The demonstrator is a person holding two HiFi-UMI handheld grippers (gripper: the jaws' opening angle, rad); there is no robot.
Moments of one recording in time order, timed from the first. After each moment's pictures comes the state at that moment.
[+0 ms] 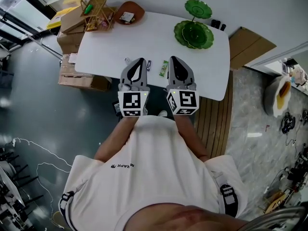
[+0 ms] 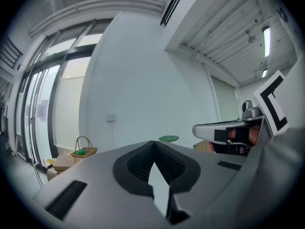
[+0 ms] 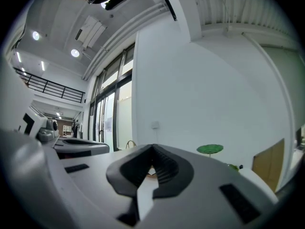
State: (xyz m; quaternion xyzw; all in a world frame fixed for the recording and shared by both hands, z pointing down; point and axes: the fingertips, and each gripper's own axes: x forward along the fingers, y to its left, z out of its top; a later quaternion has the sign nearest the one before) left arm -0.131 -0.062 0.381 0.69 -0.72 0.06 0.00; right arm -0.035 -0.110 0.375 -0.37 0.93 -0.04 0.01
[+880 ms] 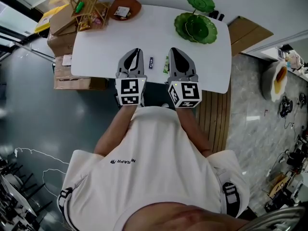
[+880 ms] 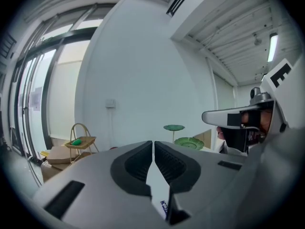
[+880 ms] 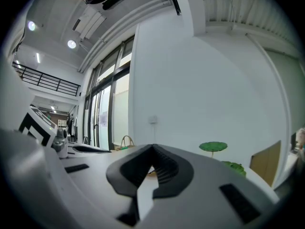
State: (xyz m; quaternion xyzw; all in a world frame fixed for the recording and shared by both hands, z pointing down) left arm -0.206 -0.109 0.430 0.71 -0.70 0.09 0.06; right arm -0.092 -0.140 0.392 -0.39 0.92 -0.04 -0.02
